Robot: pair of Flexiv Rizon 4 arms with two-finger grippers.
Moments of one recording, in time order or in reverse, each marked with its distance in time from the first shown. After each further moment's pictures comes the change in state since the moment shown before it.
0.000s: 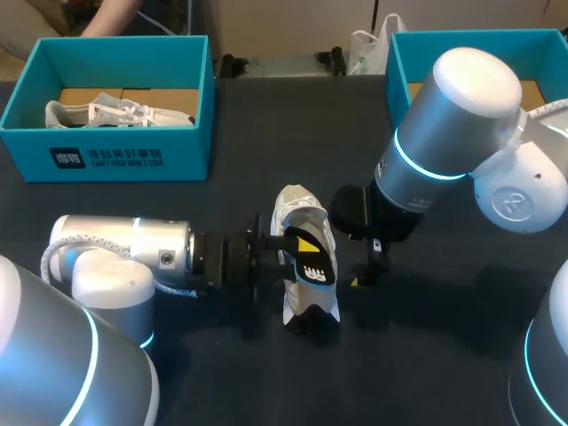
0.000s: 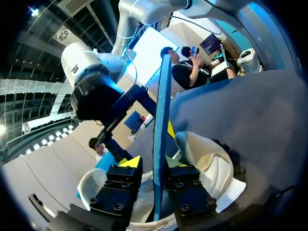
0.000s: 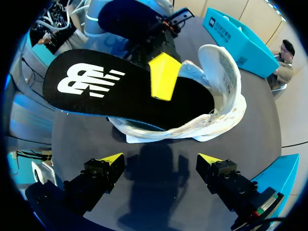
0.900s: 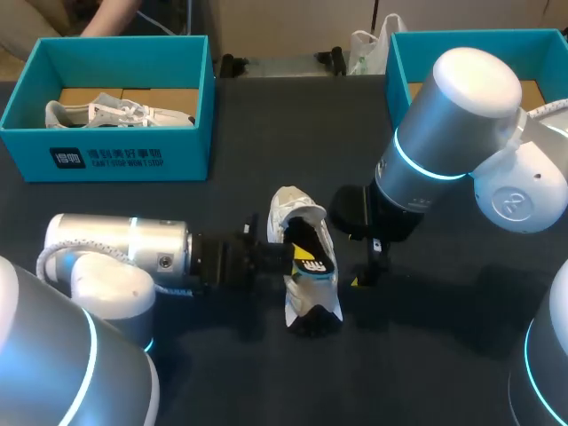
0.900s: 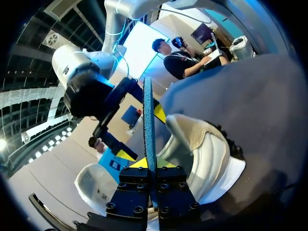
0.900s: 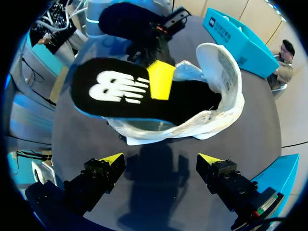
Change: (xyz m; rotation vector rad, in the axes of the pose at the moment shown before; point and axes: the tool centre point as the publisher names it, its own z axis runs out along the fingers) left arm 0.005 0.021 -0.004 -0.086 0.027 0.087; right arm 0.000 0.000 0.000 0.000 0.000 0.000
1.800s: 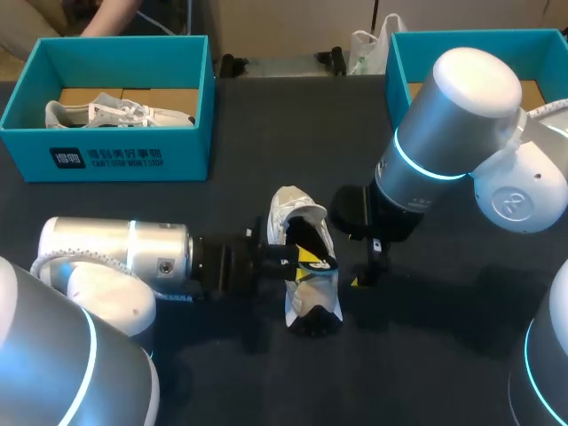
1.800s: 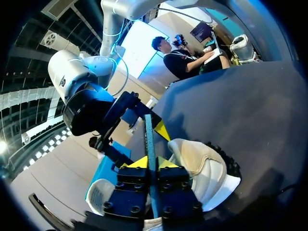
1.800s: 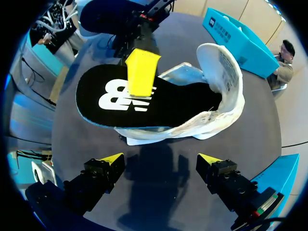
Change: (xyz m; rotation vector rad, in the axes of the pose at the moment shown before) left arm -0.002 -0.031 -0.003 -0.023 0.007 0.022; right arm 0.000 0.000 0.000 0.000 0.000 0.000
